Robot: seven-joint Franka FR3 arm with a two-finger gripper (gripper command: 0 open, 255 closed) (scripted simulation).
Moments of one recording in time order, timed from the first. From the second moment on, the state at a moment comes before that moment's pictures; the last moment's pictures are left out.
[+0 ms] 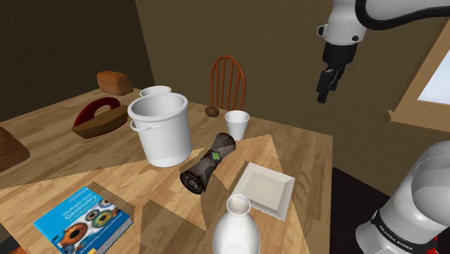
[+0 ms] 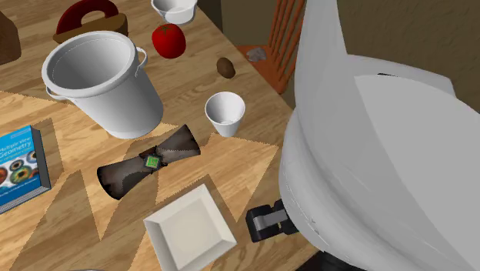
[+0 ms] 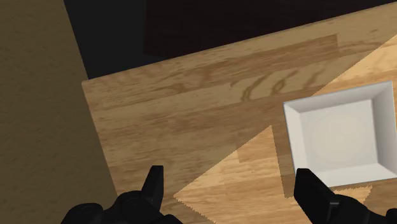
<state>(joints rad) 0.00 -0.76 0.01 -2.37 -0.12 1.61 -0.10</state>
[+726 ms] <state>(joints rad) 0.00 -0.47 0.11 -2.30 -0.11 1.84 0.05</state>
